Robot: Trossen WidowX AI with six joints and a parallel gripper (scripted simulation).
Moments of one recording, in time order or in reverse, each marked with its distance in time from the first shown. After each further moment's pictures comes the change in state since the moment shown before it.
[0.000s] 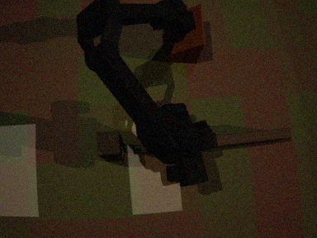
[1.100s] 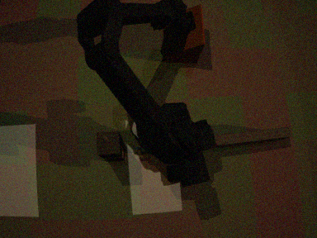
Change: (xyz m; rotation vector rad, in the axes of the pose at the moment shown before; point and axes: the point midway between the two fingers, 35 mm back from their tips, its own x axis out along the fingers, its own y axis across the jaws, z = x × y) arm -0.005 0.000 0.000 -0.003 0.002 0.001
